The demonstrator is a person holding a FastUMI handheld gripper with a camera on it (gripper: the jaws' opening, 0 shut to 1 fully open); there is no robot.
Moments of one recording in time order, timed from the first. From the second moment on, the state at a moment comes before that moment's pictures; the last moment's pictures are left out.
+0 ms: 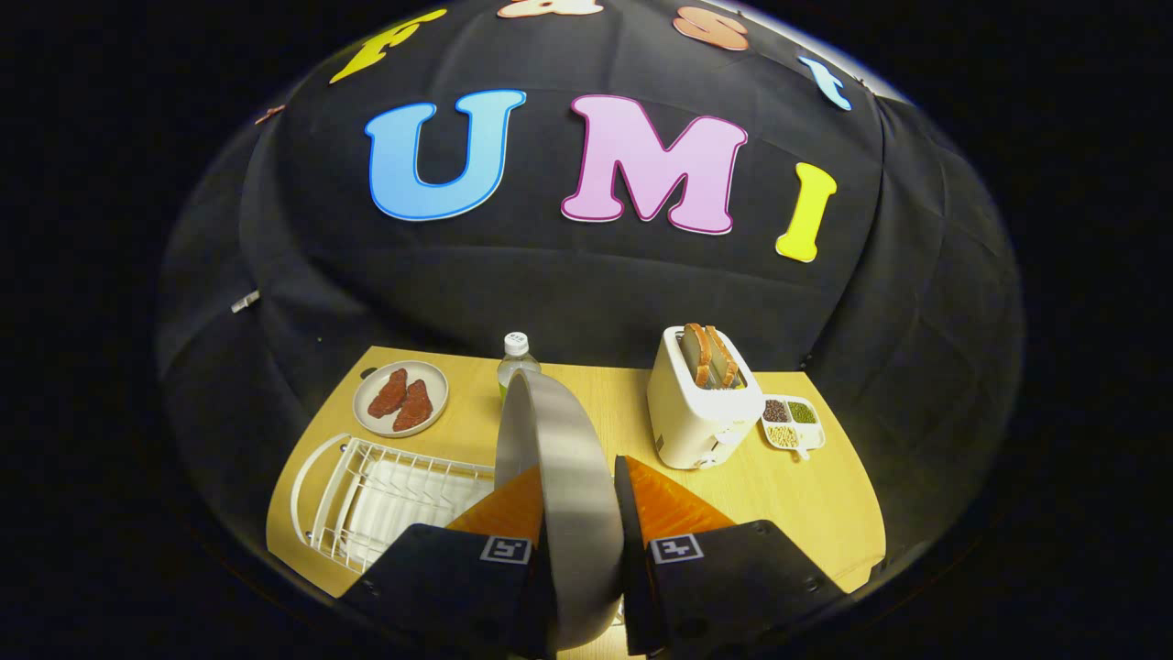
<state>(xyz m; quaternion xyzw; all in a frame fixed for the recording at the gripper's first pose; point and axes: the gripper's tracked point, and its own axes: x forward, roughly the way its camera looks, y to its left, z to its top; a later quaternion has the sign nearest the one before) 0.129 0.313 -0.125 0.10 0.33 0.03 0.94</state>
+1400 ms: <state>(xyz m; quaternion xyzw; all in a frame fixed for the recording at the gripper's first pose) -0.123 0.183 -0.313 0.32 0.48 0.11 0.81</state>
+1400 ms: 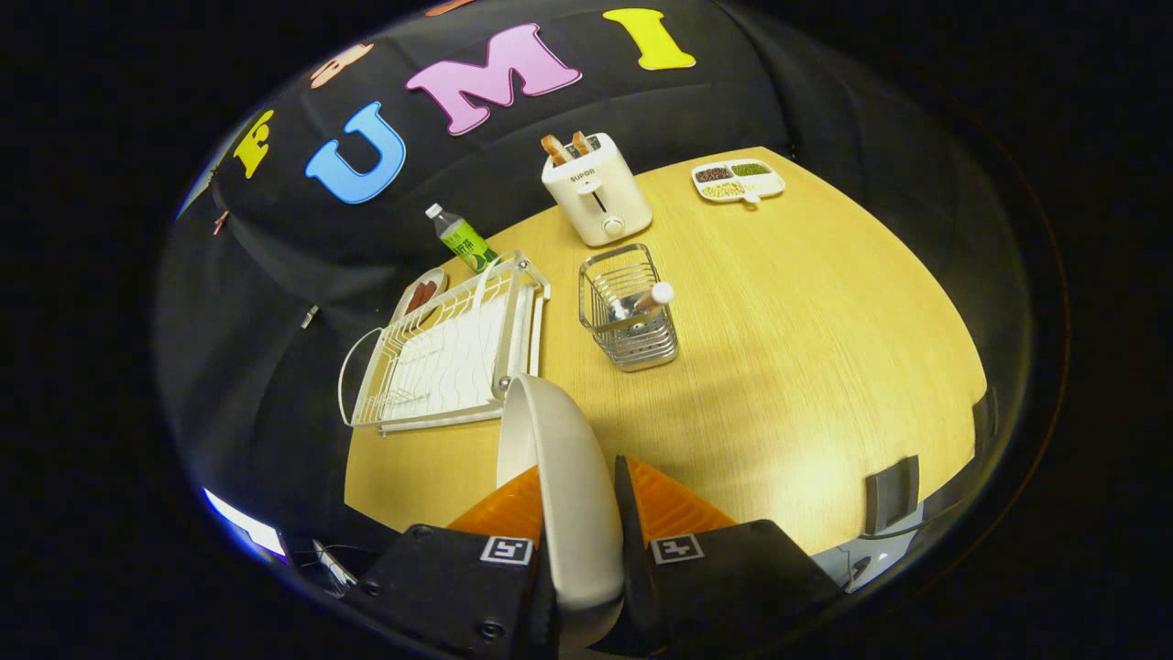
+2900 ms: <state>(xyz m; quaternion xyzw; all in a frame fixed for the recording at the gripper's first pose) -0.097 0.159 -0.398 0.31 0.52 0.04 0.79</state>
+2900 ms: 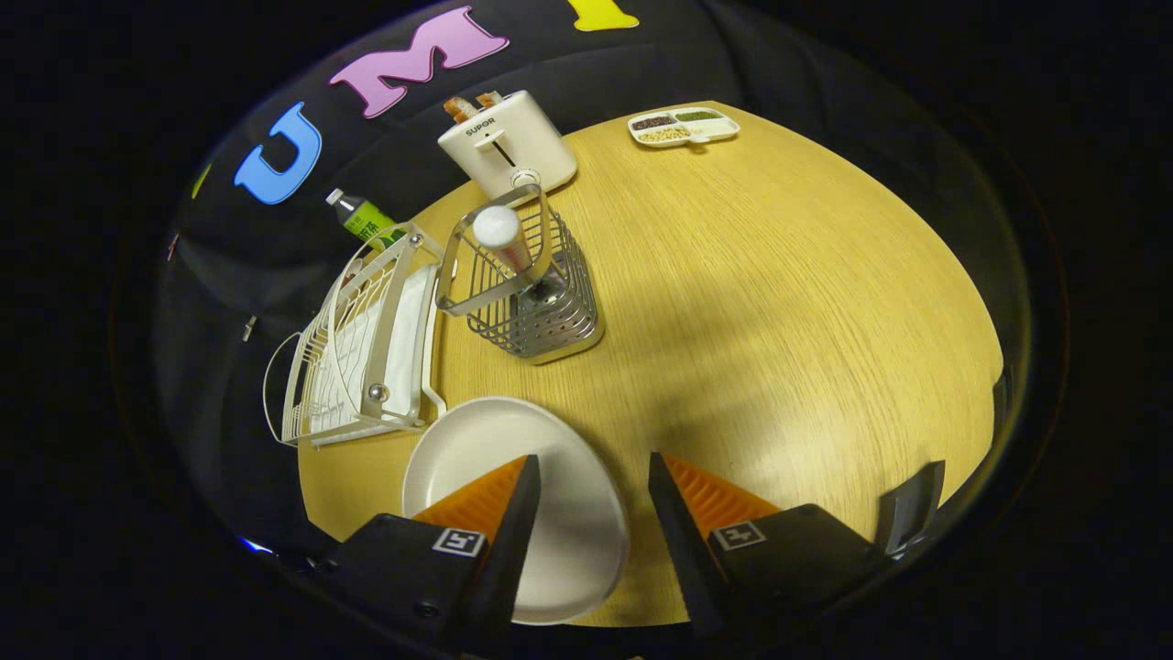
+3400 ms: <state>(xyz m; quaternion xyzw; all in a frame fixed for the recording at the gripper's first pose) -0.090 0.123 -0.335 0.21 0.47 0.08 0.86</state>
